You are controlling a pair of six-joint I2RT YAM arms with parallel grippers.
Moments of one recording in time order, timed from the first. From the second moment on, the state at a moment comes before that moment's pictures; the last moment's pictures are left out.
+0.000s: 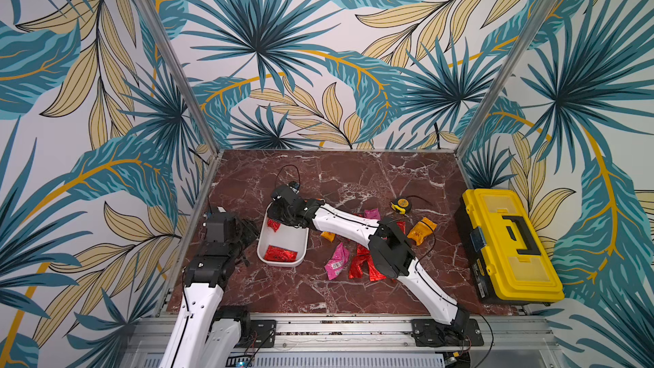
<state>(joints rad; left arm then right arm) 0.01 0.71 0.67 -0.66 0.02 -0.78 0.96 2.51 2.21 -0.40 0.08 1.18</state>
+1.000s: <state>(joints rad) 0.01 0.70 0.67 -0.70 0.01 -0.77 0.96 2.58 2.27 -0.46 0.08 1.15</state>
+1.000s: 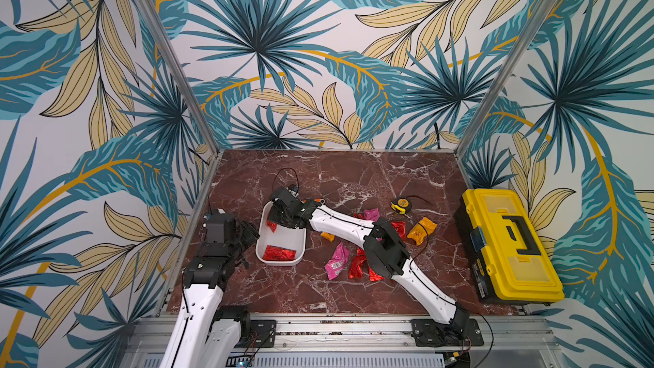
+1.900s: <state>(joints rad) 0.01 0.66 0.67 -0.72 0.05 -0.76 1.03 1.87 1.48 -0.41 0.07 0.97</state>
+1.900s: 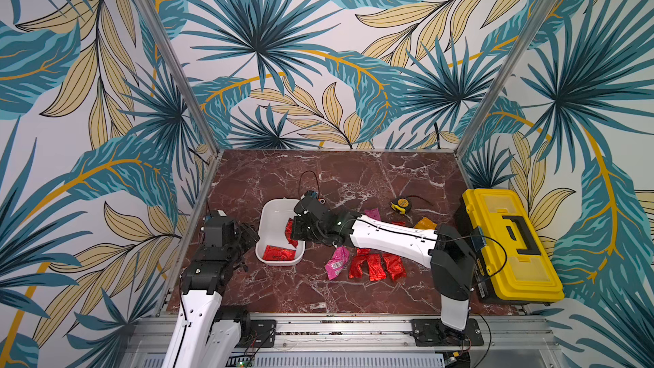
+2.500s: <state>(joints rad) 0.00 0.75 0.67 -0.68 0.14 -0.69 0.94 1.30 0.97 -0.84 0.34 0.87</state>
